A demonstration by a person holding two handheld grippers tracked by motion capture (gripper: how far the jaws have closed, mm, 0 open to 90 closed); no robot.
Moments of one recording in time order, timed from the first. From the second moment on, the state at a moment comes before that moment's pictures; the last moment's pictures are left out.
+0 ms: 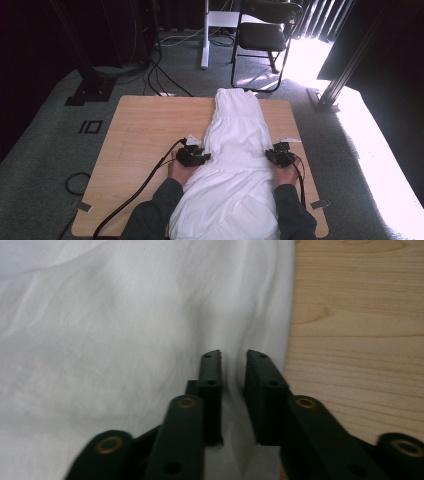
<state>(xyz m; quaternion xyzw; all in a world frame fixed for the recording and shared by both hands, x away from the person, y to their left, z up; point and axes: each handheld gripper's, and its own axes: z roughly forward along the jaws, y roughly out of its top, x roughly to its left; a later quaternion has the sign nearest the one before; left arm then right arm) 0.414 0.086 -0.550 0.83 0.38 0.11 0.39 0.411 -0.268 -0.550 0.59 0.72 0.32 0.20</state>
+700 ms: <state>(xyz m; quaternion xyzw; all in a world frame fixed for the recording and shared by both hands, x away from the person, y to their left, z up) 0.336 0.135 -0.545 0.86 0.34 0.14 0.34 0.328 -0.235 -0.552 0.53 0.76 0.33 0.19</state>
